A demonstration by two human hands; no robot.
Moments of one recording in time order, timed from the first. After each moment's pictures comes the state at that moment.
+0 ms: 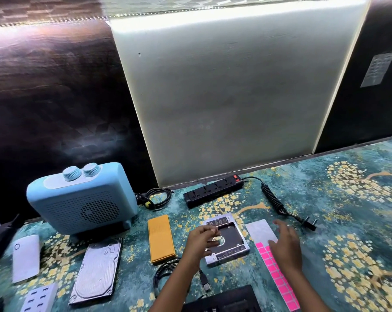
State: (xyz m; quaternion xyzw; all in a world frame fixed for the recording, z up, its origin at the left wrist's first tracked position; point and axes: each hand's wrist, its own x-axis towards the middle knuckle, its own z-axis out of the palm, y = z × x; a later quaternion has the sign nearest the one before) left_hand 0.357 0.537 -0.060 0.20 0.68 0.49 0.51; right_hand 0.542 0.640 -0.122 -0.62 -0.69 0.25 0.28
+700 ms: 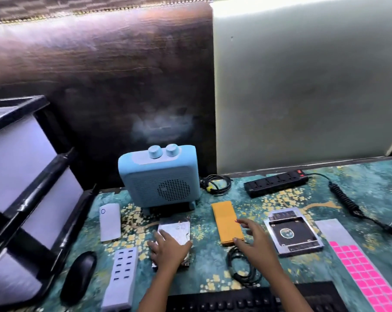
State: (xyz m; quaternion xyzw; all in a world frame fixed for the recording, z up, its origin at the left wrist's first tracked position) left_hand 0.174 0.389 -0.112 0.16 0.95 0.13 0.22; right_hand 0.361 0.490 -0.066 -0.40 -0.75 0.48 0.21
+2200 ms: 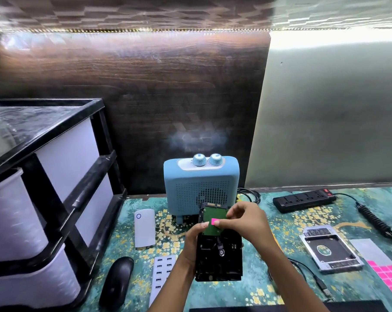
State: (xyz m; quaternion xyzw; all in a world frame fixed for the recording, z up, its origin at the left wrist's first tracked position) left_hand 0.122 0.334 -0.044 0.25 0.33 0.68 0.60; right_hand 0.226 0.419 0.022 -0.40 -0.75 0.46 0.25
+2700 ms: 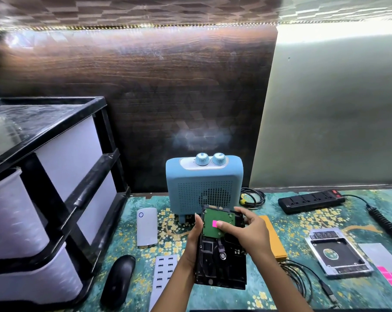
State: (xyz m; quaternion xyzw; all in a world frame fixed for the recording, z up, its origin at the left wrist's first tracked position) left_hand 0.120 0.341 -0.057 0.23 0.33 0.73 0.55; right_hand 0.226 0.418 -0.006 -0.44 -0.67 0.53 0.29
